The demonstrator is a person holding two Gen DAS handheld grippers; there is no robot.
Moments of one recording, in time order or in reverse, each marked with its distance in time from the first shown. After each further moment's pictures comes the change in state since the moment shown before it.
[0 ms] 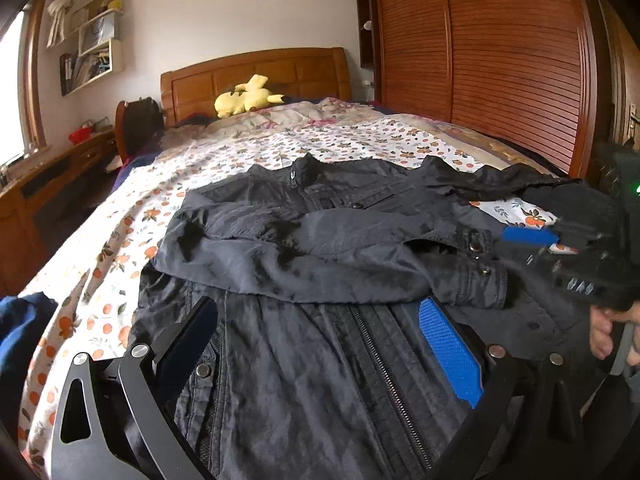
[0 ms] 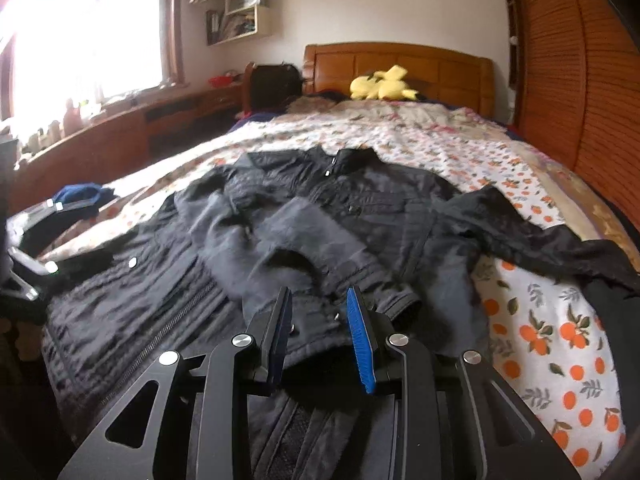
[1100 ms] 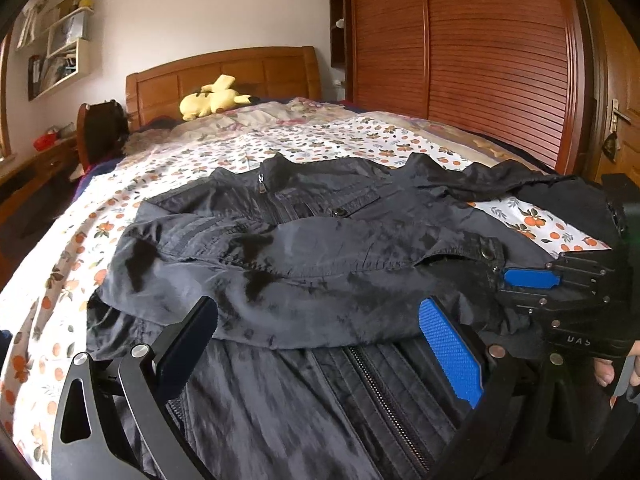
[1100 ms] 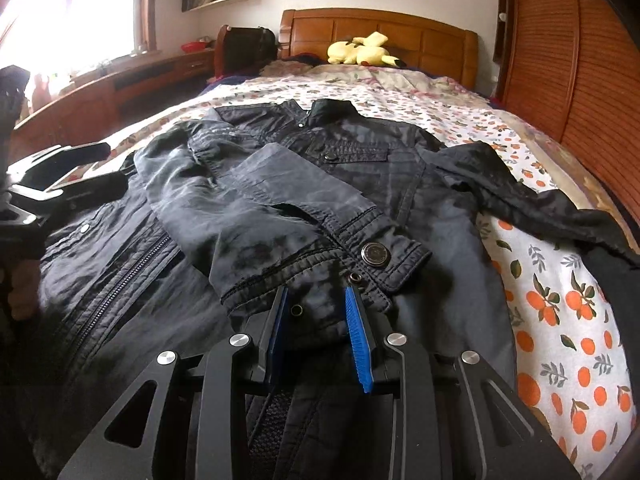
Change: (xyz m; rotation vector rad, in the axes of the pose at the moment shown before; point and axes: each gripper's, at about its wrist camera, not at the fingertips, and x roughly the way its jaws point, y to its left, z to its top) left arm 0.080 0.014 0.010 0.026 -0.010 -0.138; right arm 0.038 -0.003 -0.020 0.014 0.101 -0.115
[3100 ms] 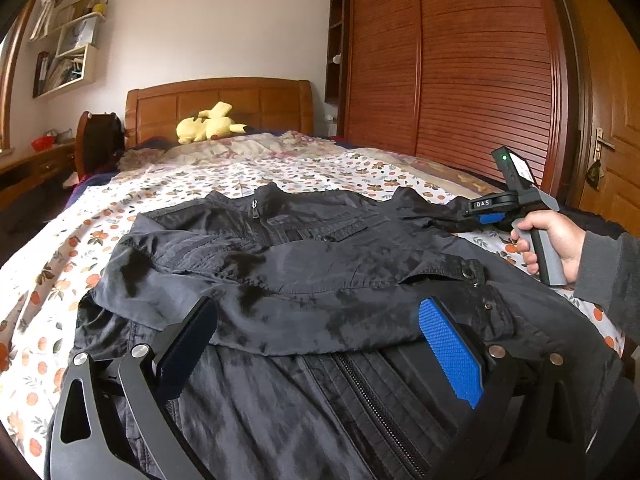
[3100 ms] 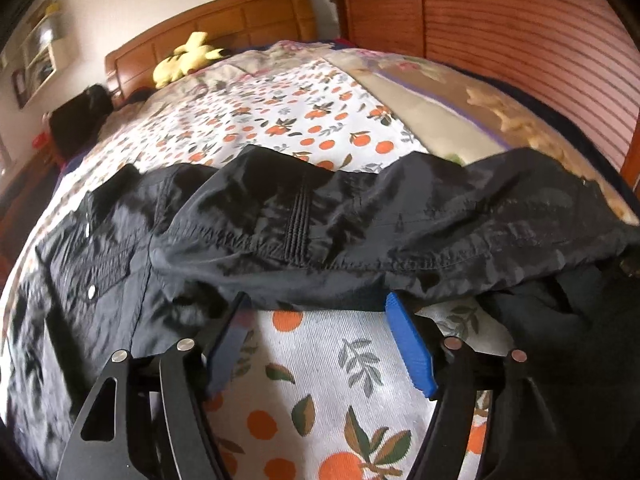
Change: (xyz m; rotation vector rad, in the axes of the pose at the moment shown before) left arm -0.022 0.003 -0.017 -0.037 -0.145 -0.056; right arm 0.076 -0.223 0.069 0.502 0.077 -0.270
